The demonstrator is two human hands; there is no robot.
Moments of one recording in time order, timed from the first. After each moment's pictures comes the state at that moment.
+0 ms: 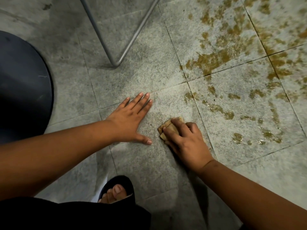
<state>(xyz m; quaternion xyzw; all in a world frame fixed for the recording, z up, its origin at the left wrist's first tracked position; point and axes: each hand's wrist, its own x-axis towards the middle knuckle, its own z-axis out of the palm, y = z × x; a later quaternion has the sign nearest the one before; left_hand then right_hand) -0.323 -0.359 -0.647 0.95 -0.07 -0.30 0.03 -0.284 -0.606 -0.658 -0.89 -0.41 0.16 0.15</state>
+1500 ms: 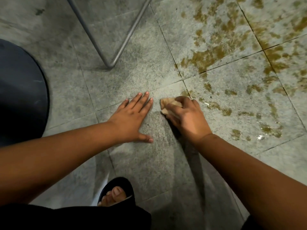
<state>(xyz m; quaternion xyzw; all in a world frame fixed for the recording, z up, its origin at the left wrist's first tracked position) -0.316 -0.373 -0.642 0.96 -0.05 -0.29 0.06 -0.230 -0.581 -0.648 -0.91 -0.35 0.14 0.19</state>
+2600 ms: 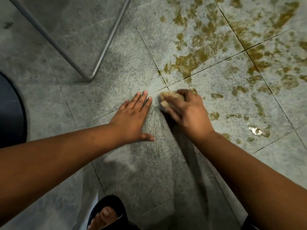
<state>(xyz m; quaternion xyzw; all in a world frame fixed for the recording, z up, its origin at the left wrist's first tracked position) -0.263 -0.400 -0.646 0.96 -0.05 -0.26 0.08 -0.188 -0.596 -0.641 -0.93 -0.29 0.09 0.22</state>
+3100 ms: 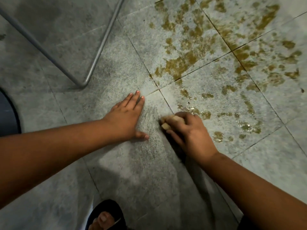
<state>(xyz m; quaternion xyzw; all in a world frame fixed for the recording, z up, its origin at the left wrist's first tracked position) -0.249 -0.399 -0.624 0.95 -0.05 -0.30 0.08 -0.232 -0.639 -0.641 -0.92 -0.30 0.11 0.23</state>
